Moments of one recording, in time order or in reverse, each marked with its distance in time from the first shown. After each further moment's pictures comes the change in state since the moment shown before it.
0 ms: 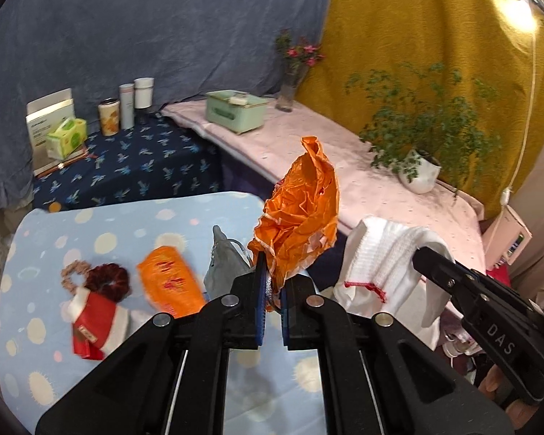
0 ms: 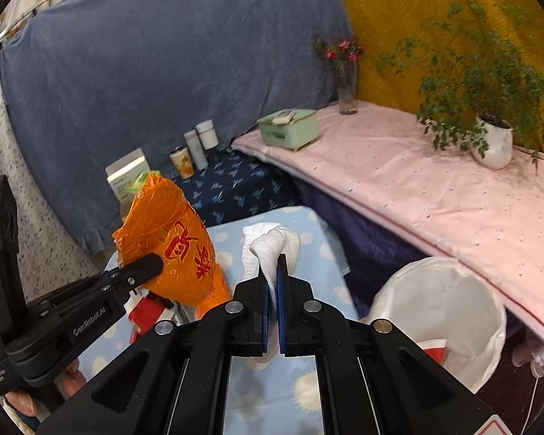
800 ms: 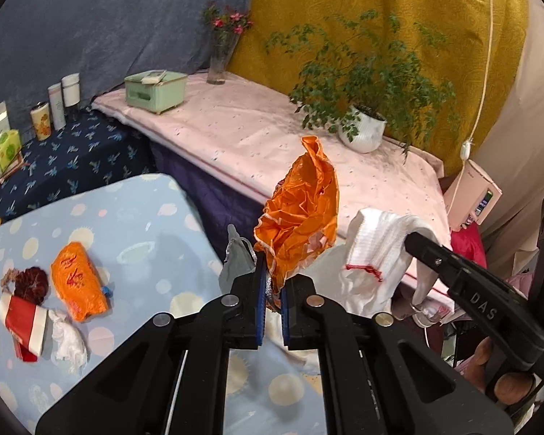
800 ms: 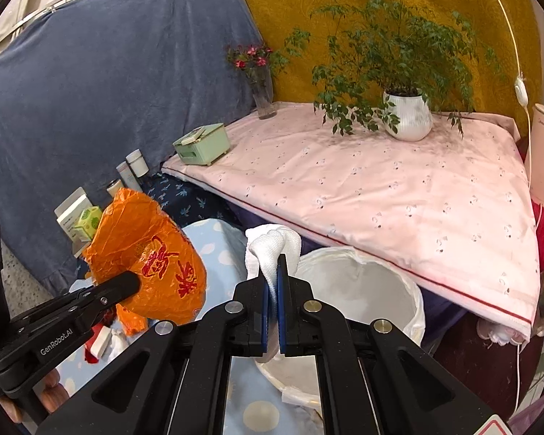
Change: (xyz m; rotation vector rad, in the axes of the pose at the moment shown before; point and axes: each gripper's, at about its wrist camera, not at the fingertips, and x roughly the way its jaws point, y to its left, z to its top) left arm 0.048 -0.103 -0.021 0.101 0.119 -0.138; right arm -0.020 -0.127 -0.015 0.160 0.001 -0.132
